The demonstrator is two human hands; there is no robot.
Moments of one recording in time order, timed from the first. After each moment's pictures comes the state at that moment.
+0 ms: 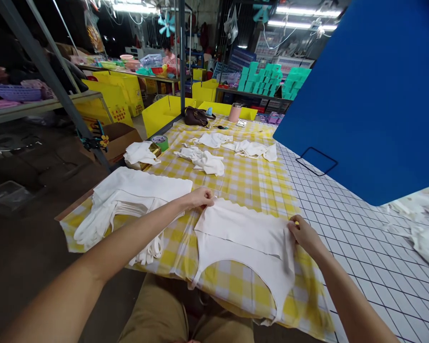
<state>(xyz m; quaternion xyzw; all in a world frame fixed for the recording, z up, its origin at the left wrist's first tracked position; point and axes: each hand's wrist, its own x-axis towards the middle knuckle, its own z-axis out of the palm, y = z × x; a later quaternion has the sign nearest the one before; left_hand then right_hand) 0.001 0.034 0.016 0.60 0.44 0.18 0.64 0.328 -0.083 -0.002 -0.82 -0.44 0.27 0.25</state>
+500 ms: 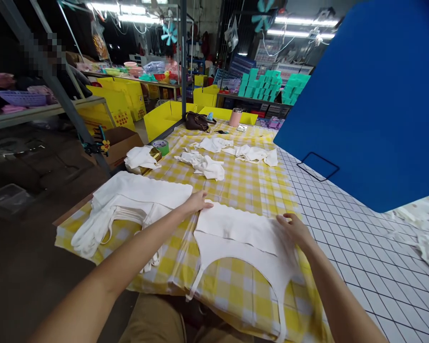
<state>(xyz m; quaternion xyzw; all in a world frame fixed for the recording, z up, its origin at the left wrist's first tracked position) 0.001 0.047 0.002 0.70 0.56 0.16 0.42 0.314 -0.050 0.005 -0.86 -0.44 0.22 0.16</state>
